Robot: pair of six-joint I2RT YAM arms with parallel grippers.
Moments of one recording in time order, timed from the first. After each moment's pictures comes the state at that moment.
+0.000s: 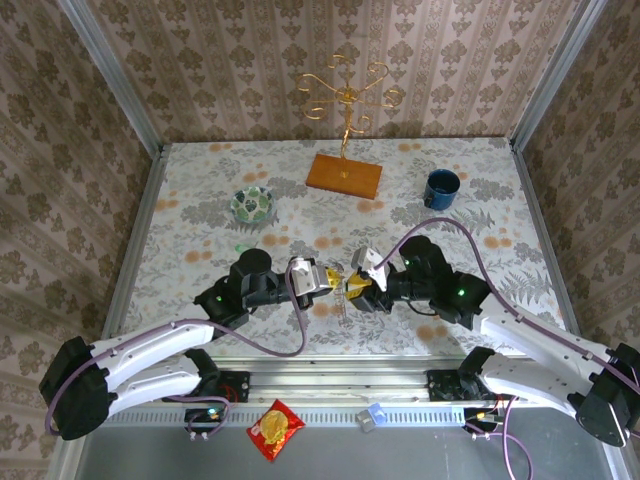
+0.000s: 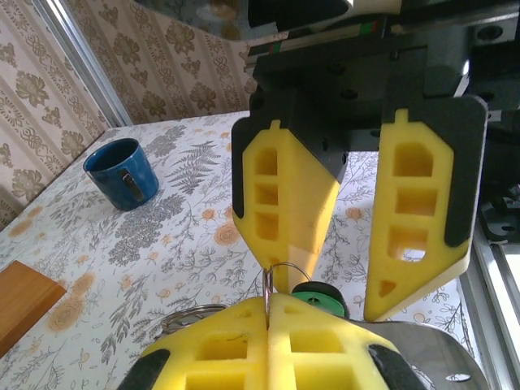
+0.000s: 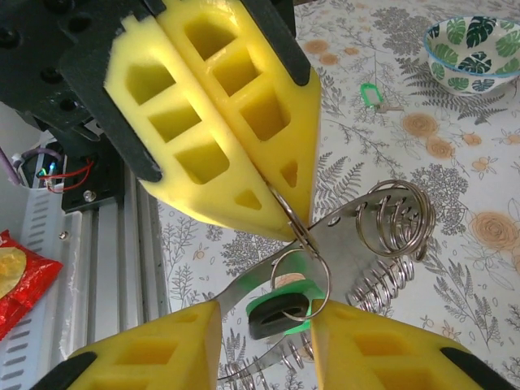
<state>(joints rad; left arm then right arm) -0.92 0.99 0.52 0.23 0.44 0.35 0.74 0.97 0.68 -0.26 -0.46 -0.19</state>
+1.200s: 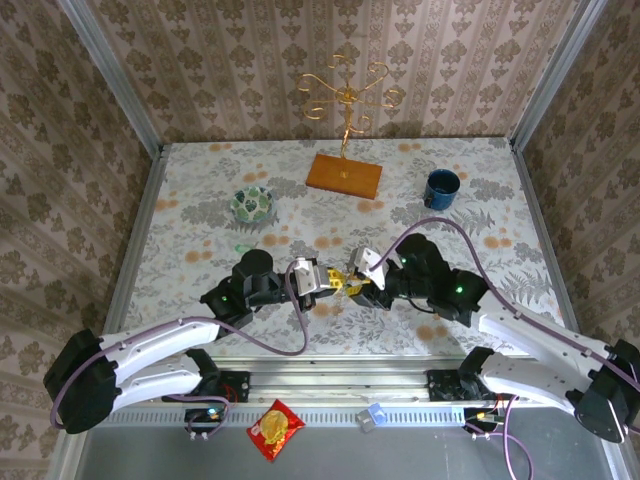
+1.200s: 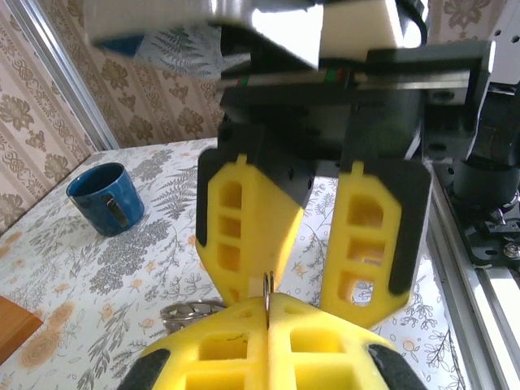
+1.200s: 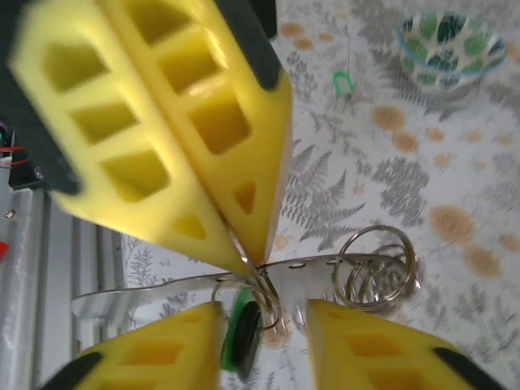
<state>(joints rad) -0.93 1.03 0.50 0.36 0.50 0.31 0.74 0.97 0.71 -0.30 -0.37 -0.29</state>
